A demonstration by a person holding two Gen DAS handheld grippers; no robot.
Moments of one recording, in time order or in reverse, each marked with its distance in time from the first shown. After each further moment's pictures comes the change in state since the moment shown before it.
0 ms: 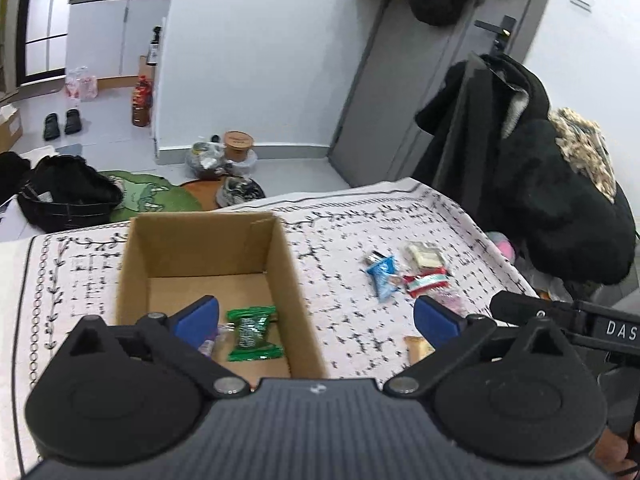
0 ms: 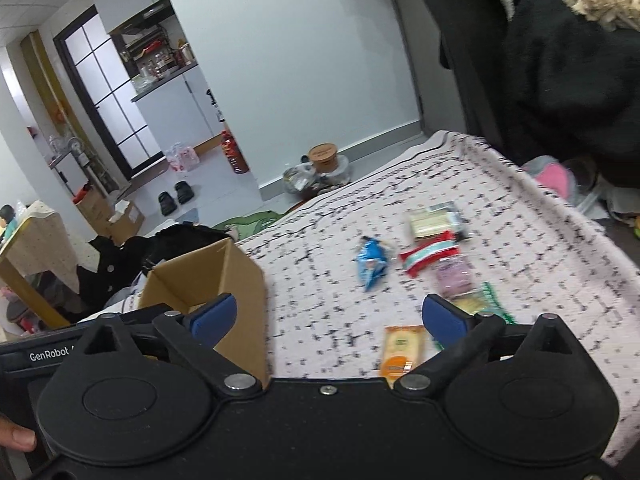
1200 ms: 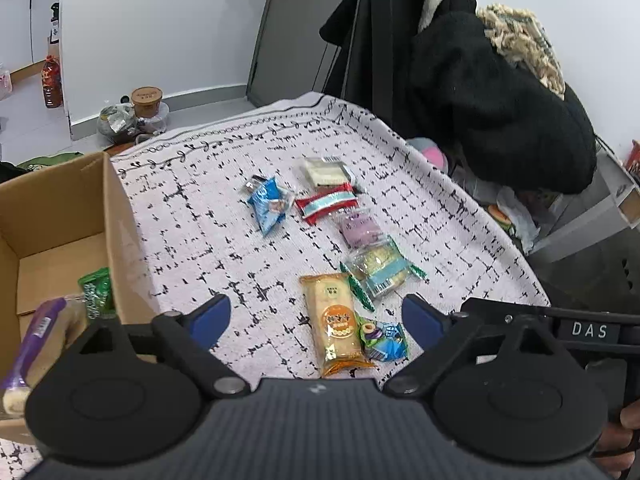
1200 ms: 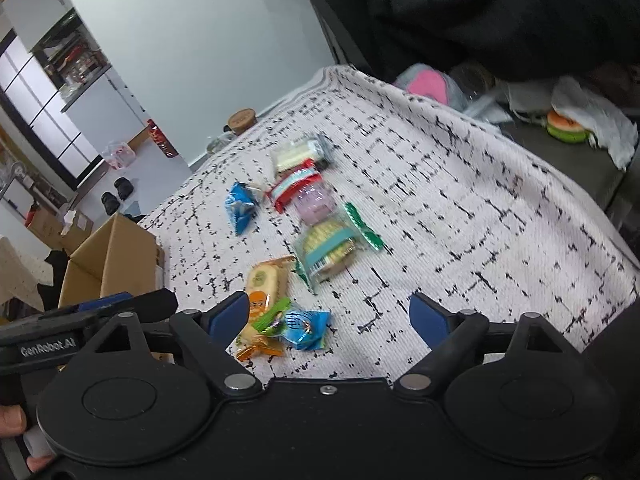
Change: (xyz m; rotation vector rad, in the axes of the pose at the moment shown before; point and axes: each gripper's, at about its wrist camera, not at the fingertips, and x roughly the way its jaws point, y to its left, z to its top) left arm 0.073 -0.092 -0.035 0.159 0.194 -0.150; right arm -0.001 -0.107 -0.043 0.196 0.127 -0.122
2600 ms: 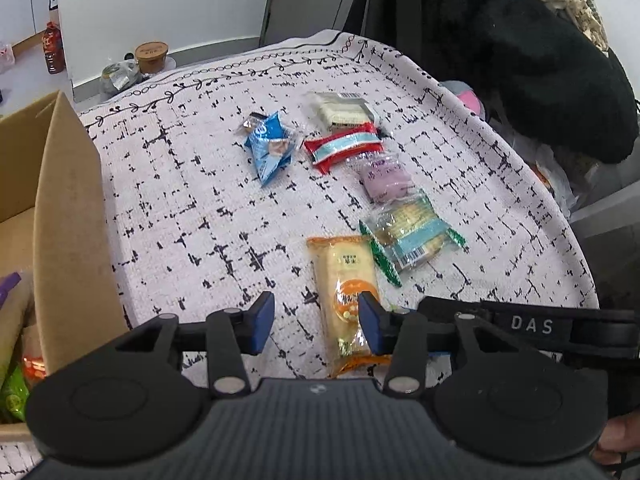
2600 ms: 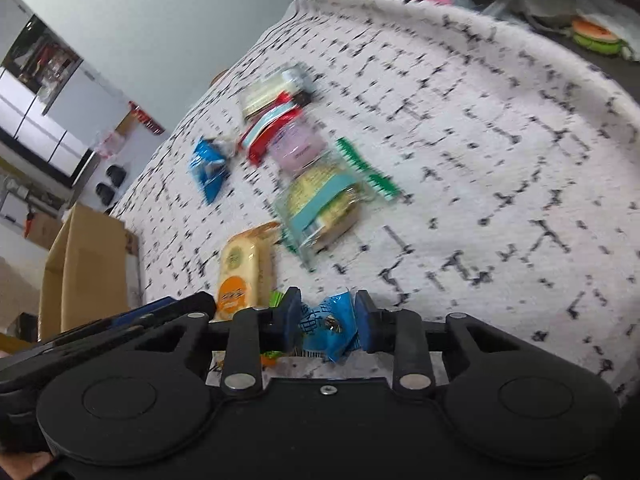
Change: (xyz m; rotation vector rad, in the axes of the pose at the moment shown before) left arm 0.064 -0.003 -0.007 -0.016 0.129 0.061; right arm 0.075 -0.011 -0.006 0.117 0.143 0.022
